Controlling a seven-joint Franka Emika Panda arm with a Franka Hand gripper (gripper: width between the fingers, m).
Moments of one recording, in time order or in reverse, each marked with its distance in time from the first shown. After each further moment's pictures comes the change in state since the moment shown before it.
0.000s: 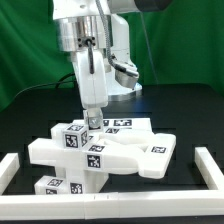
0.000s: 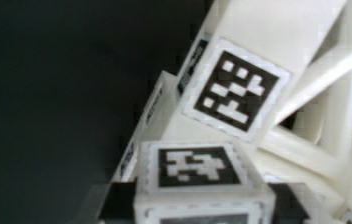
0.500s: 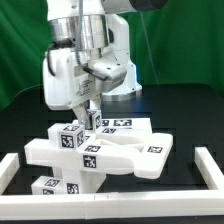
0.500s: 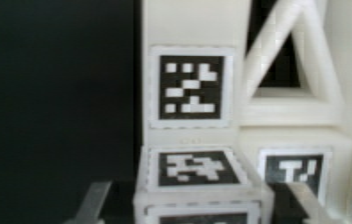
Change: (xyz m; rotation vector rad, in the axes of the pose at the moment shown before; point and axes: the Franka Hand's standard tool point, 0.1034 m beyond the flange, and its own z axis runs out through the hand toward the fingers) arm 0.005 -0.002 0.000 0.018 -0.024 0.432
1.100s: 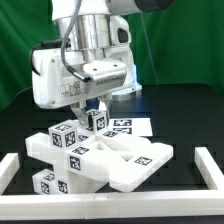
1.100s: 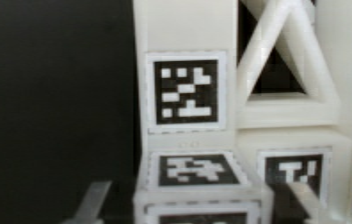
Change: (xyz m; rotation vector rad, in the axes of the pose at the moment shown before) arm -0.008 -0.003 0.001 0.029 -0.014 0.263
